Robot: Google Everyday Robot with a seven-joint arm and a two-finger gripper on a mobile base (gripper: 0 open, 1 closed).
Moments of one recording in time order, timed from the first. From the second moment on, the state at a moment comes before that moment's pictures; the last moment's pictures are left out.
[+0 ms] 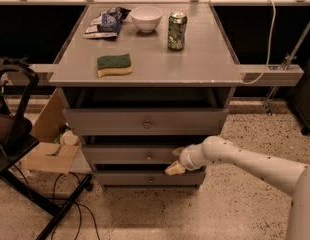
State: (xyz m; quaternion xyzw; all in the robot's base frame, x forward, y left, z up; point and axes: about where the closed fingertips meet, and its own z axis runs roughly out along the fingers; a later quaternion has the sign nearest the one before) arm 0.613 -0.081 0.411 -0.53 0.77 0.16 0.30
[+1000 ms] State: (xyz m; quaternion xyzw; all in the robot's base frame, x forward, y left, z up) arm 0.546 -0.158 0.507 -0.51 0.81 0.02 0.30
